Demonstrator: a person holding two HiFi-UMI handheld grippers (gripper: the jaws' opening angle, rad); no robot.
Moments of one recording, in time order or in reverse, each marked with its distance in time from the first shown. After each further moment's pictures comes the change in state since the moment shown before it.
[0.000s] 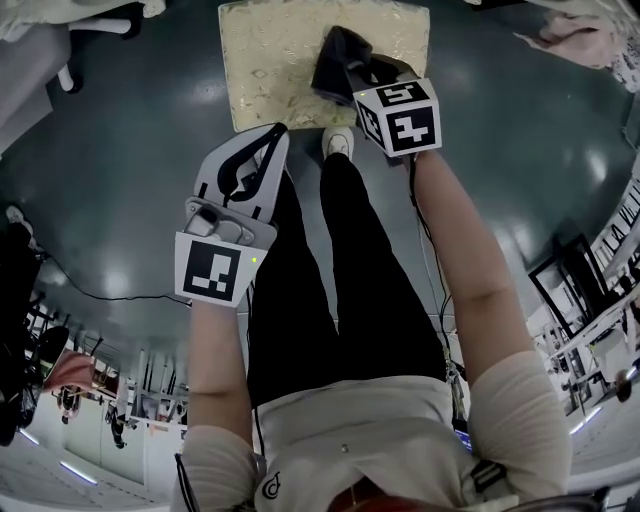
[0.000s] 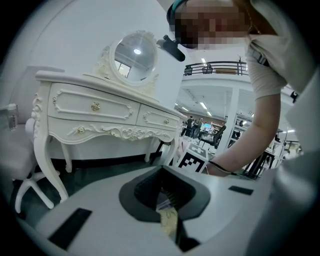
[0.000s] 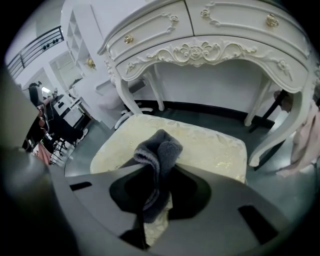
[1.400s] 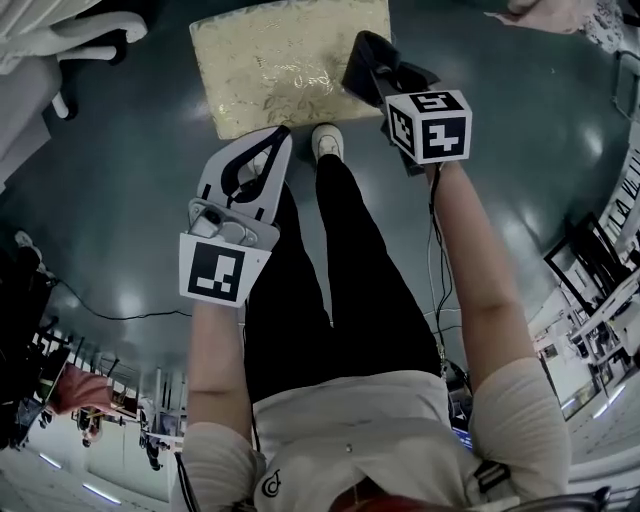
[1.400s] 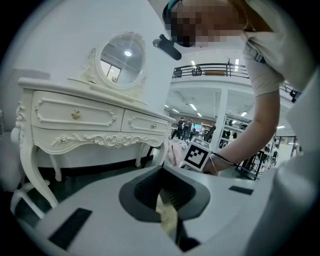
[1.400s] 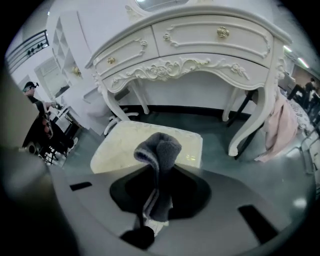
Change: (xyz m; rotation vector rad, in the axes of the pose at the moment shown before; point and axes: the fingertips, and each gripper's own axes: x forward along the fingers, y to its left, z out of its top) left arm 0.008 -0.044 0.019 0.061 -0.019 -0.099; right arm -0.083 -0.055 -0.025 0.127 -0.022 -0.122
